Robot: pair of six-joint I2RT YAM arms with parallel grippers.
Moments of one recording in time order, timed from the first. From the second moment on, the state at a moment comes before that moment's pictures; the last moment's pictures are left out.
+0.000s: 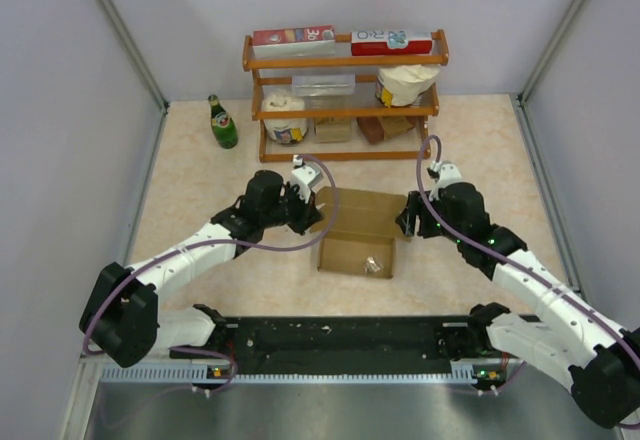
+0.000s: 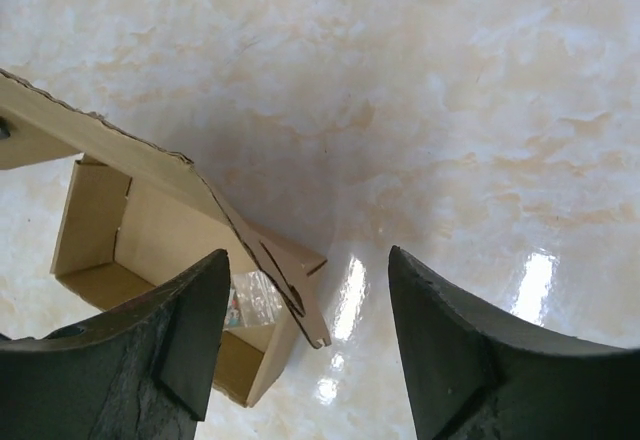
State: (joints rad) left arm -0.59 1.25 0.74 -0.01 0.35 -0.04; right arm 0.49 0.89 0.64 -0.34 -0.02 0.34
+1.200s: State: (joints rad) left arm -0.60 1.23 0.70 0.01 0.24 -0.18; right arm 0.49 0.93 0.54 -0.11 -0.11 0.40
